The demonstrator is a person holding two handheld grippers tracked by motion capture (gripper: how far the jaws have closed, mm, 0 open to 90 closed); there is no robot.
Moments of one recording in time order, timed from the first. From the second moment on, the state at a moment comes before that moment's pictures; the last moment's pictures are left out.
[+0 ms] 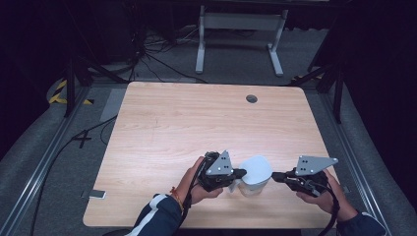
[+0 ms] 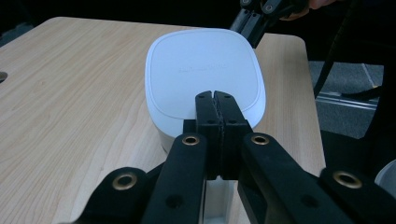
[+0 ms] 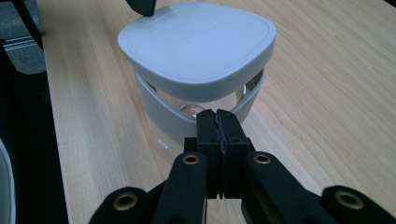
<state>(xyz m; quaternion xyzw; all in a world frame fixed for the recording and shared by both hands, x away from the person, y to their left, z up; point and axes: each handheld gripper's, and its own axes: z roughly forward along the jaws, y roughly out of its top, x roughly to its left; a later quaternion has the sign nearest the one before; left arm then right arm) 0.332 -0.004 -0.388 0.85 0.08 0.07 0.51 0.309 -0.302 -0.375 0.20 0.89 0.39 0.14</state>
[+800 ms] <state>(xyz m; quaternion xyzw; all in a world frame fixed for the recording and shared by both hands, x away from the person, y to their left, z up) 0.331 0.005 -0.390 0.86 0.09 0.08 0.50 0.306 -0.288 -0.351 0.18 0.87 0.43 0.15</state>
